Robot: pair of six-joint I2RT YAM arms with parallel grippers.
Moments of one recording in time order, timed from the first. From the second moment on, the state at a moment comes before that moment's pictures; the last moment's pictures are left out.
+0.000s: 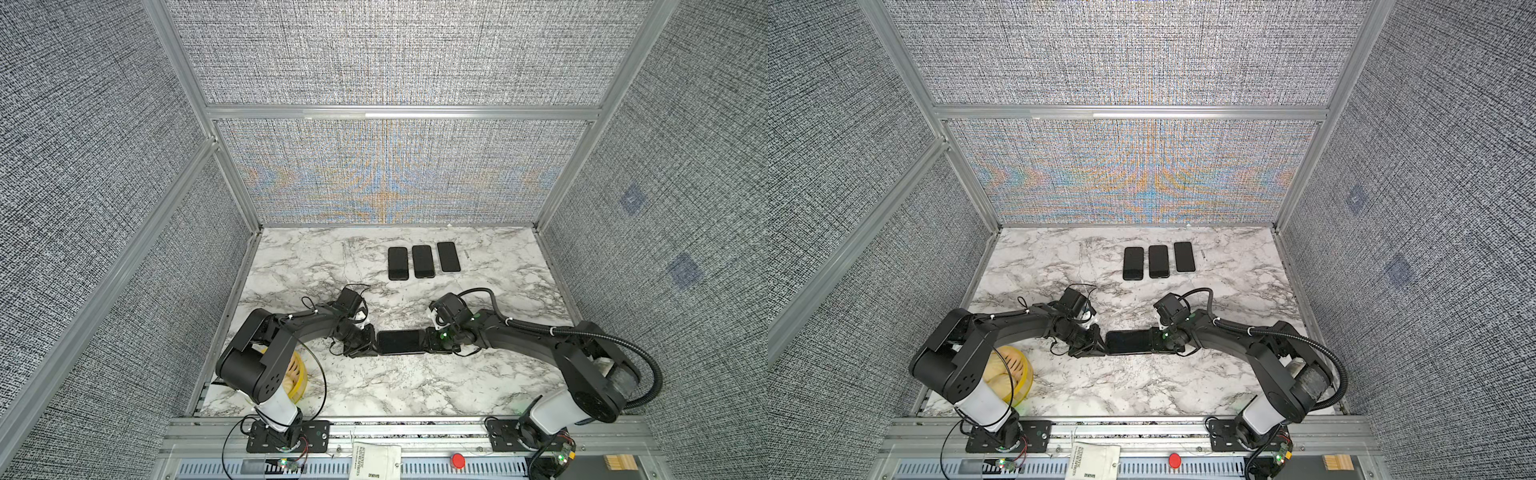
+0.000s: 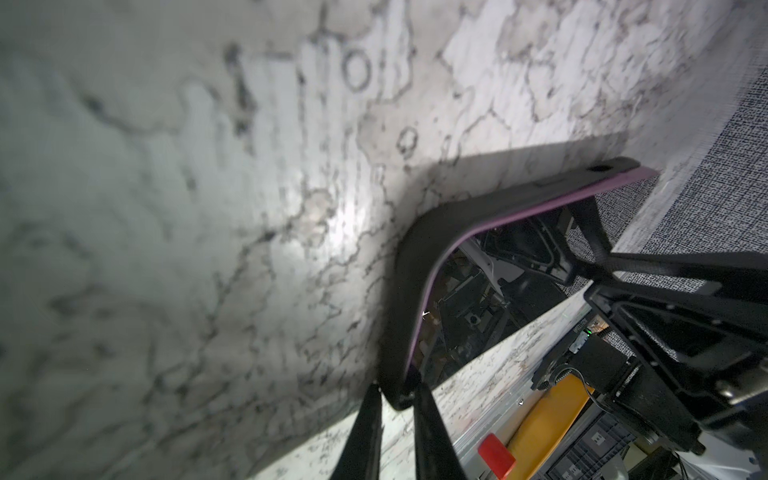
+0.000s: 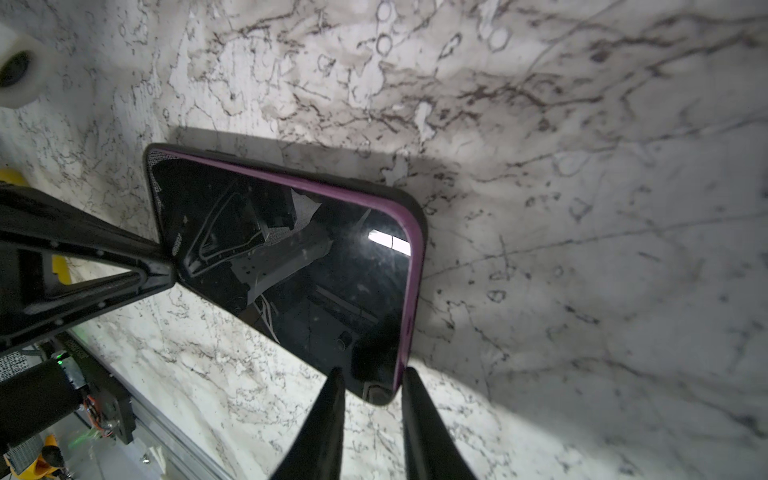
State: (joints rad) left arm -0.53 1.67 0.76 -0.42 0.65 -0.65; right arm 0.70 1.55 0.78 -0.38 -0.28 0.63
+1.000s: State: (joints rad) left arm -0.53 1.68 0.78 -0.46 0.64 -0.63; right arm 0.71 1.59 0.76 -0.33 -0.26 0.68
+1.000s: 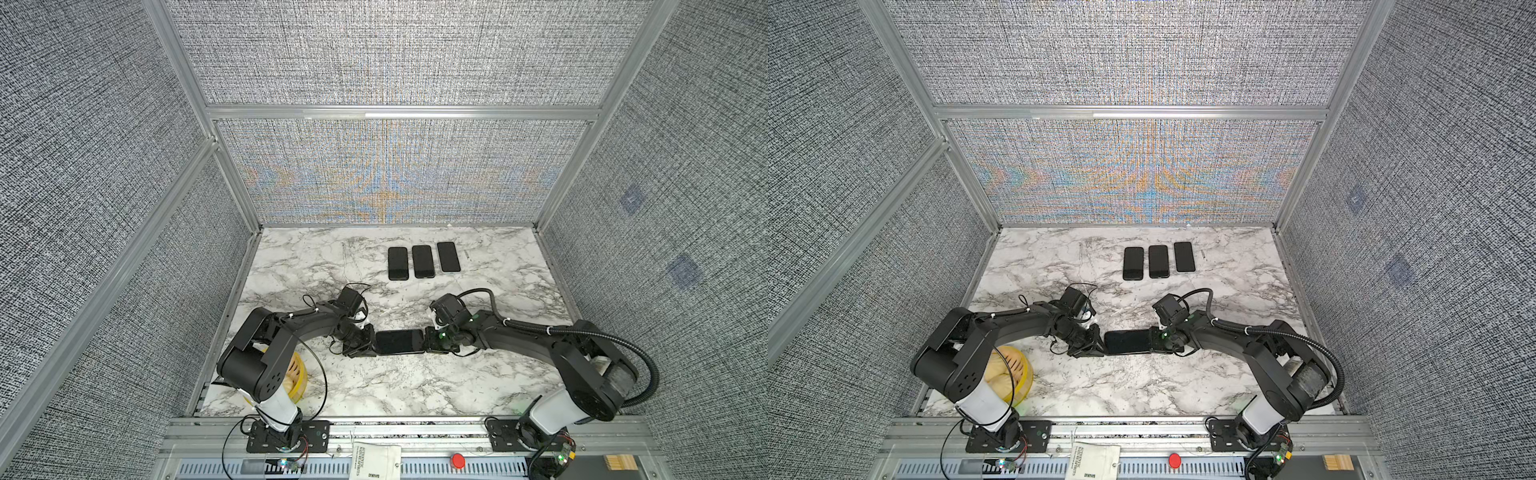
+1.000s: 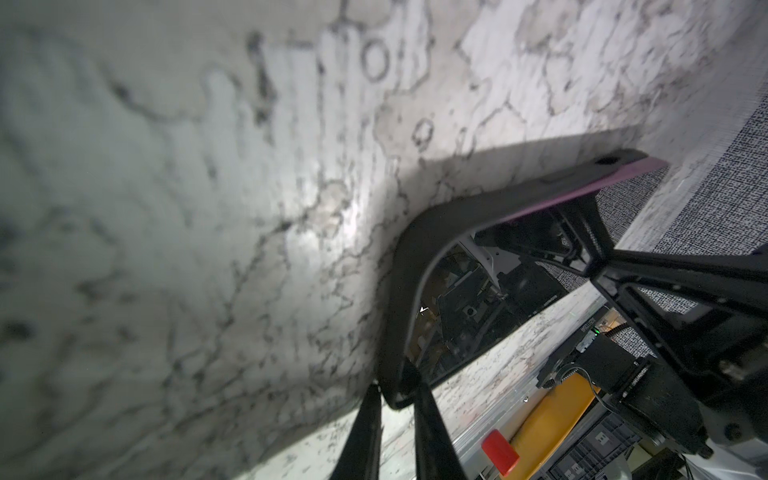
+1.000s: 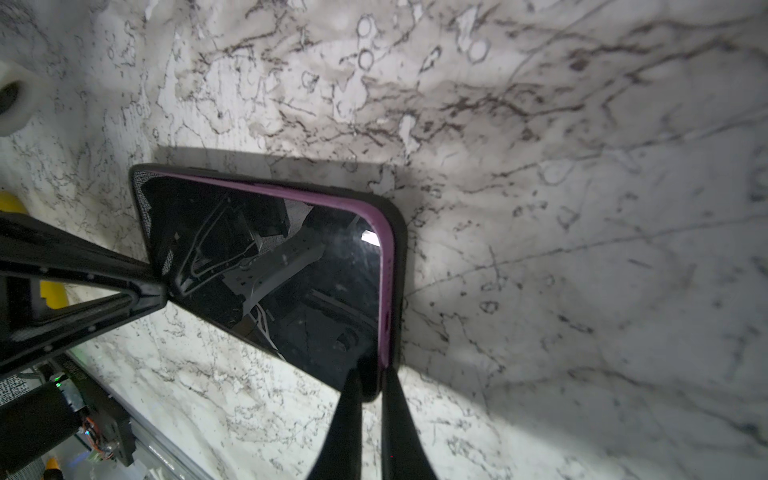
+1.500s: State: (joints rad) left arm -0.53 1.66 0.77 -0.48 0.62 -0.63; right arm 0.72 1.54 0.79 -0.38 -0.24 0.67
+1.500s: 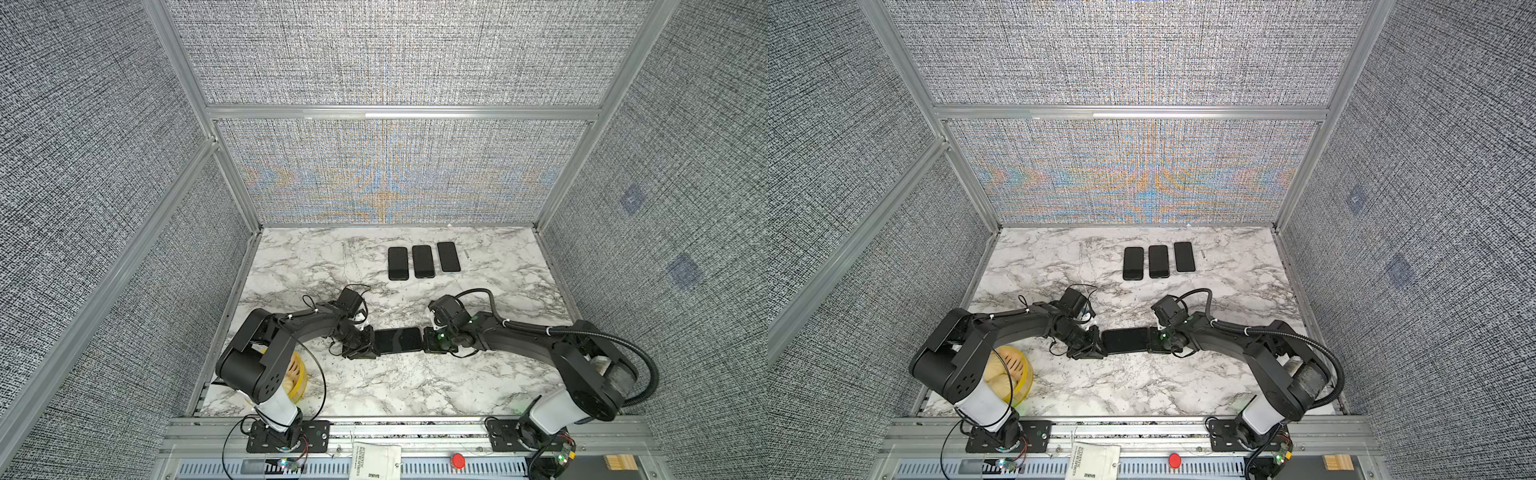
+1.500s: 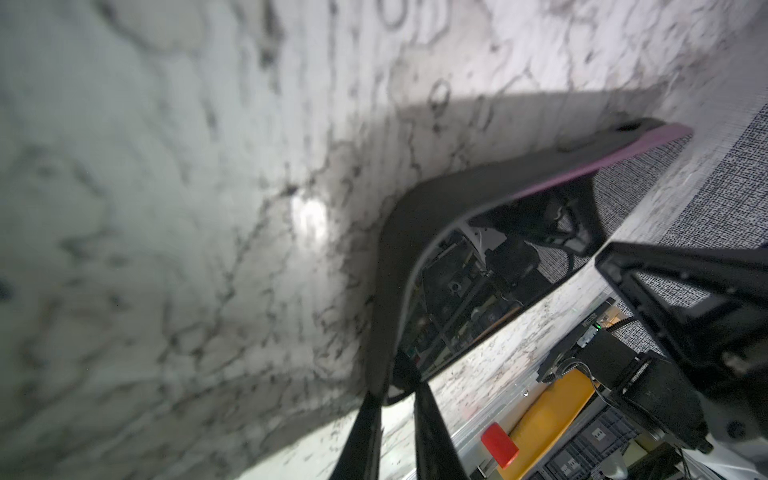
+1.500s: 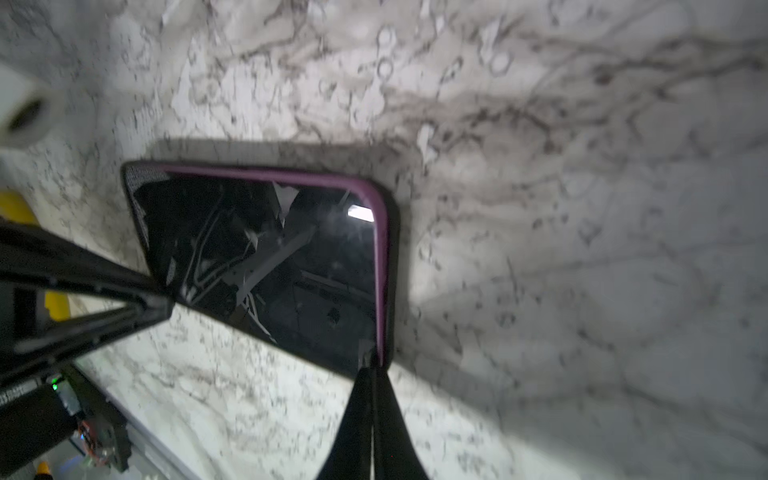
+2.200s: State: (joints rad) left arm -0.61 1.48 0.69 -0.37 0.56 -0.71; right arm 0.63 1.74 1.09 -0.41 -0.28 0.38
